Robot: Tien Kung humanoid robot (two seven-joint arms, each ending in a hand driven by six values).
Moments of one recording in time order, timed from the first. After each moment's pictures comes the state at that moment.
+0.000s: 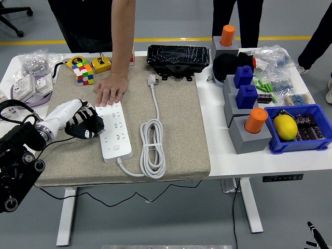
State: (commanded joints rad) left arm -0.33 0.31 -1.19 -1.19 1.99 -0.09 0.08; right arm 0.17 -0.11 1.41 0.18 -1.14 -0.06 -0.09
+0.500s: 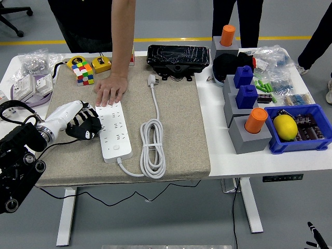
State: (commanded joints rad) left arm -0.32 0.31 -1.19 -1.19 1.99 -0.09 0.09; right arm 0.17 -0.11 1.41 0.18 -1.14 -0.06 -0.09
